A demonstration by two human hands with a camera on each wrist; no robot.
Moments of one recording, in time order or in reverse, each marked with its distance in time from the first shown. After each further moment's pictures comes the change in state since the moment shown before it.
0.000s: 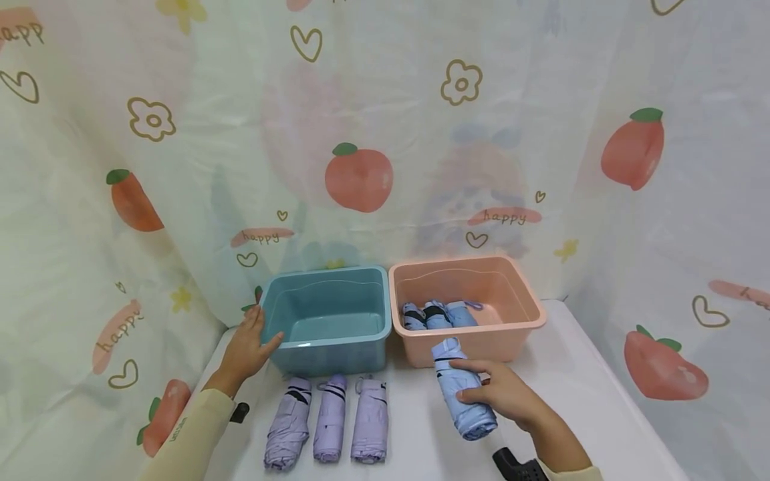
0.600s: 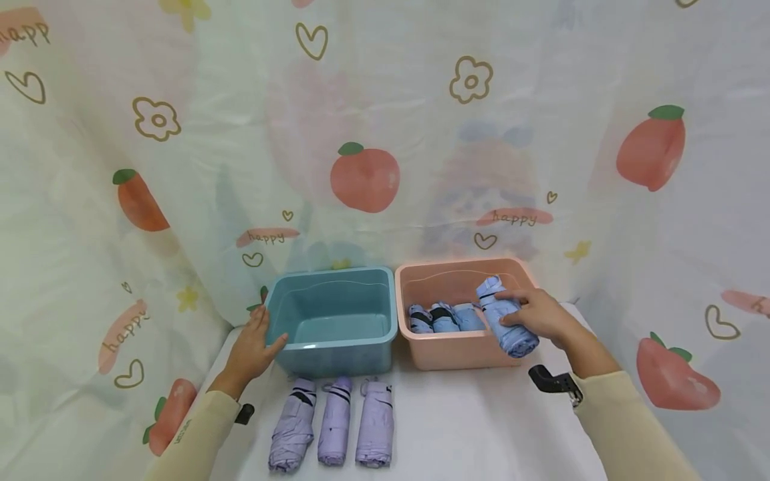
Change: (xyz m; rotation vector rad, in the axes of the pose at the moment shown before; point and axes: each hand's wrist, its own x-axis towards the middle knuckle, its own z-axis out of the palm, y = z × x) left_hand 0.000 -0.001 0.000 -0.018 -0.004 -0.002; right_hand 0.062 -0.031 -0.111 -0.305 0.125 -0.030
